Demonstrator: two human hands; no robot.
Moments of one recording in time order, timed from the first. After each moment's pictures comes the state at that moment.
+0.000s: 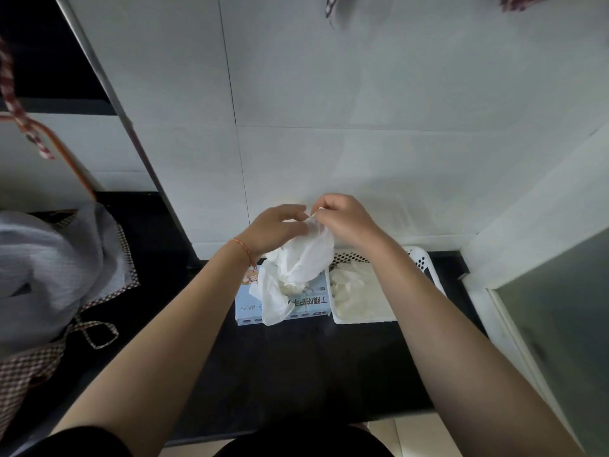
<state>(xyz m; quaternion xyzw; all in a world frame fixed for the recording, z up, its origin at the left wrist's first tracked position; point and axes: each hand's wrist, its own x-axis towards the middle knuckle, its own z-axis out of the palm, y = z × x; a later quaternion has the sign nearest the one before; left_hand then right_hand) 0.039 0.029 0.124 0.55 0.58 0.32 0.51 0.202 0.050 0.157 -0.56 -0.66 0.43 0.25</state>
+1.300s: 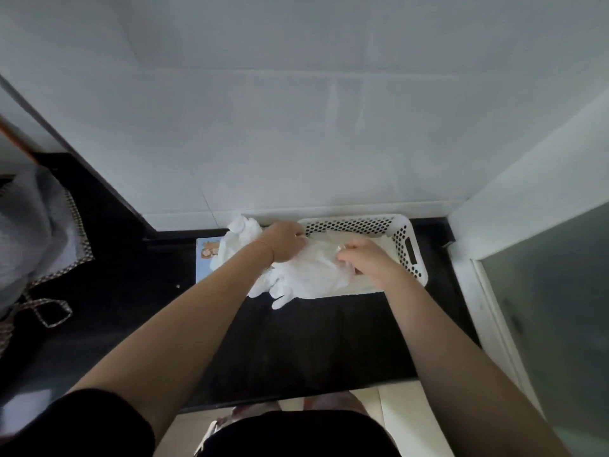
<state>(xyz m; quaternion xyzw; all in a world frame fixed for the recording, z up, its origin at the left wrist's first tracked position) 0.130 0.056 0.017 0.69 0.63 0.02 0.36 0.329 0.045 0.022 -0.69 -0.49 0.53 0.06</state>
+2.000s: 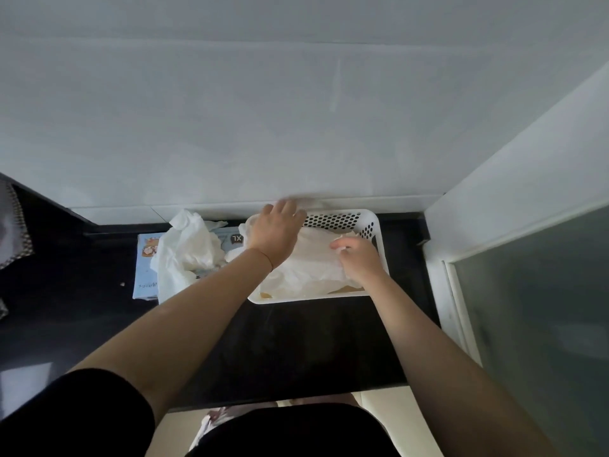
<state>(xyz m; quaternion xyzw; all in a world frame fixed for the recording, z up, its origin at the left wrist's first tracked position) 0.224 0.089 -0.034 0.80 0.60 0.03 0.02 0.417 0.073 -0.032 -0.68 -0.57 0.45 0.13</state>
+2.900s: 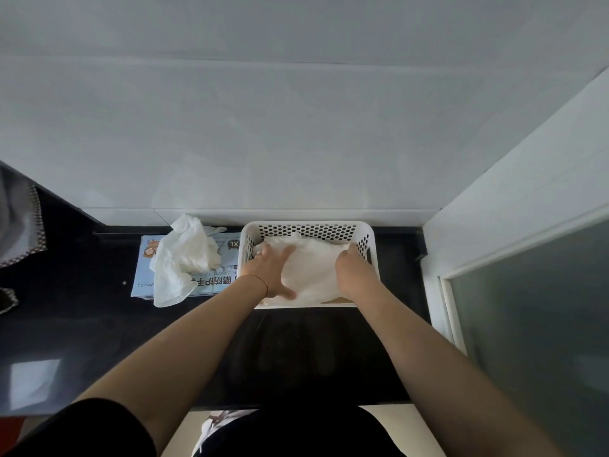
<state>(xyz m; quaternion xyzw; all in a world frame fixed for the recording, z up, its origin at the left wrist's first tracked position) 0.234 0.050 -0.052 0.66 0.68 -0.18 0.28 0.423 0.081 -0.033 -0.61 -0.74 0.19 -0.21</state>
